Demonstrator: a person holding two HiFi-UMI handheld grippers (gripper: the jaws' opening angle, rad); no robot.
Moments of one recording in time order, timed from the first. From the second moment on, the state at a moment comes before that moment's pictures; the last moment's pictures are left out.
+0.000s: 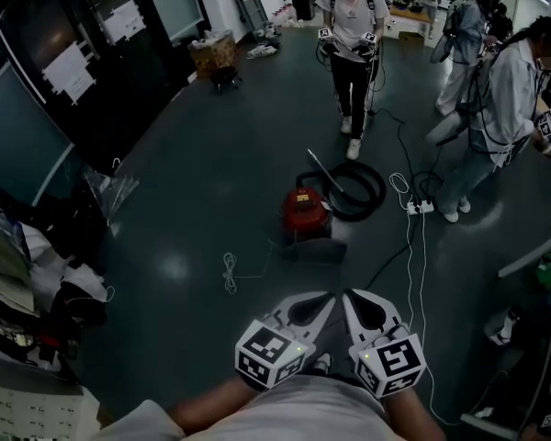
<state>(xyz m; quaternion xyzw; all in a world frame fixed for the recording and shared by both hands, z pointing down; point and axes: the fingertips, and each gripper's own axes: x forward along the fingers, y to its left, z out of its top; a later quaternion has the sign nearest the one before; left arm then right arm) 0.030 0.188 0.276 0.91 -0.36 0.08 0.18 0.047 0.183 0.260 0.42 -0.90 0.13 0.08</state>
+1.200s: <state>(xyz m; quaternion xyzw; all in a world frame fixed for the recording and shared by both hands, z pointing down) -0.074 -0.050 0.346 0.92 -0.33 0.13 0.16 -0.047 -0.049 0.327 0.42 -0.88 0.15 0.12</state>
